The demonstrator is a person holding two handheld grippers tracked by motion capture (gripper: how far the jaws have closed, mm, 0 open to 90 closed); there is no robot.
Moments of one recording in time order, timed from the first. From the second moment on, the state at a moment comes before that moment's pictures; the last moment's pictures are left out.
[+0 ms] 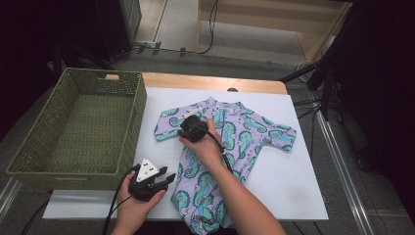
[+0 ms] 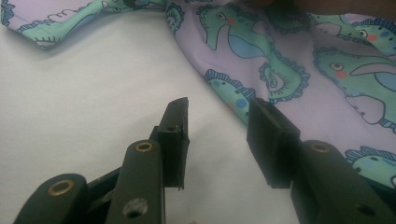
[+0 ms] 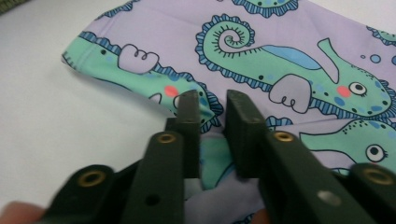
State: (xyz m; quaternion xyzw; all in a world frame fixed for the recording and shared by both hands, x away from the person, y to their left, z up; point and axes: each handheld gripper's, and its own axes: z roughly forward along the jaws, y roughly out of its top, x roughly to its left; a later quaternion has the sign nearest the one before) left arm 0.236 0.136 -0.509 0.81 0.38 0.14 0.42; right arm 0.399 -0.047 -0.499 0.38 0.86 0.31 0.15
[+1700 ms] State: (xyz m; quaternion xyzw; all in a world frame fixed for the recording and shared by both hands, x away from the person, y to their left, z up) left arm 0.312 0.110 -0.494 0.77 0.45 0.17 0.41; right arm 0.381 -0.143 -0.486 0.44 0.81 0.35 0.16
